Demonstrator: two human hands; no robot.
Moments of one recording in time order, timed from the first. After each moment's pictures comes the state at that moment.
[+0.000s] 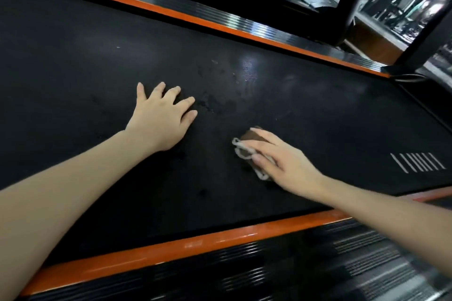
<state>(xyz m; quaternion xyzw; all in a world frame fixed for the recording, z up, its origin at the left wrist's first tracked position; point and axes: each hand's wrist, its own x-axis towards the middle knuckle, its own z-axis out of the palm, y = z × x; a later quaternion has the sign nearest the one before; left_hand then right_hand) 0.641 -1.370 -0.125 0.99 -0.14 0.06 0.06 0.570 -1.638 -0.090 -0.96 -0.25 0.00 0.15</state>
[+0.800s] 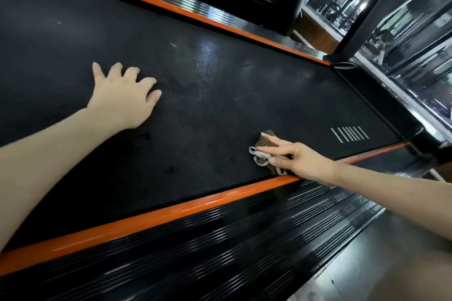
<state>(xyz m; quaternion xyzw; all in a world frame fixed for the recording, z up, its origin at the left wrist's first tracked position) 0.648 -1.373 -0.124 0.98 -0.14 0.08 0.08 0.511 -1.705 -0.053 -0.94 -0.01 0.18 0.28</state>
